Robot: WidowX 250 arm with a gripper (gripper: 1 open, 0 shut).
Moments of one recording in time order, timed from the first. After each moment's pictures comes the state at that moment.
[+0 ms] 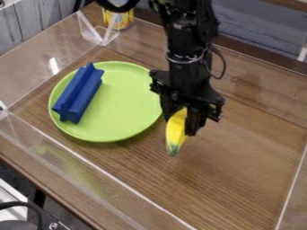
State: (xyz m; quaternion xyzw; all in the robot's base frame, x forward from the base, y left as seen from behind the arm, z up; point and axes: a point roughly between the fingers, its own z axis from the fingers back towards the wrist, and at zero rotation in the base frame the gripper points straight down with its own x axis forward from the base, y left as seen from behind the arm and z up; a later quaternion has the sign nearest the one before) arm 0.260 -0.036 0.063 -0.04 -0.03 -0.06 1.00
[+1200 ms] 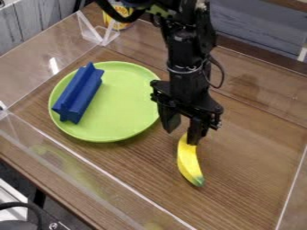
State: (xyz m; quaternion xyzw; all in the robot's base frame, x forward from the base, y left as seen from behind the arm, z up) arm 0.261 -0.032 0.050 -0.05 -0.01 -0.05 1.00
